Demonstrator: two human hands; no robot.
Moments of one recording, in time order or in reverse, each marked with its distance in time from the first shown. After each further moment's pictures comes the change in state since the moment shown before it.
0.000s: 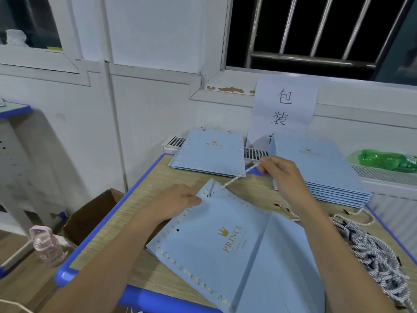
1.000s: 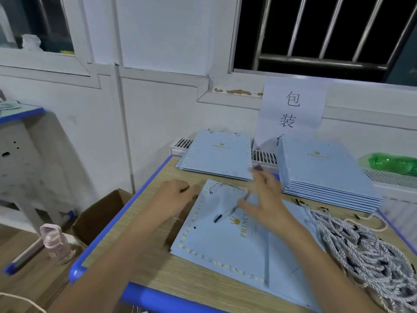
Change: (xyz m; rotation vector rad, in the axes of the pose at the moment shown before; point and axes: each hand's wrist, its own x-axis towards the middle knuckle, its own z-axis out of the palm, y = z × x) left_hand -0.019 0.006 -0.012 0.104 0.314 0.058; right_hand -0.030 0.015 0.041 -0.408 -0.242 0.020
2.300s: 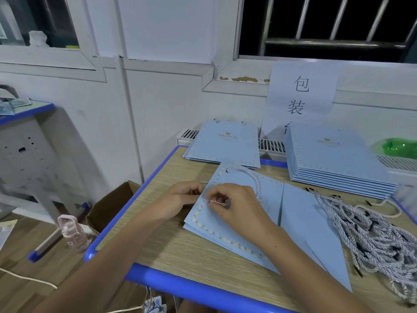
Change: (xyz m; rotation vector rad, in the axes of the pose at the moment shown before) left_hand -0.023 -0.014 0.002 -0.605 -0.378 0.071; right_hand -0.028 -0.056 0.038 0.097 -0.068 -0.278
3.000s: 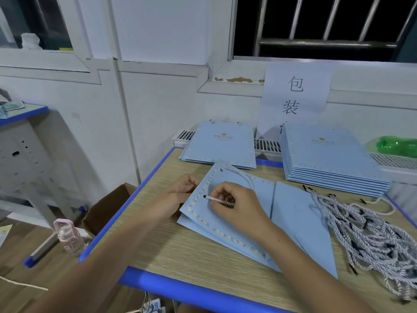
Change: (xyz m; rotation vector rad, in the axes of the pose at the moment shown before) left_hand -0.001 0.012 0.004 -0.174 0.047 -0.047; right_hand -0.001 0.017 -0.001 0.229 0.047 0.095
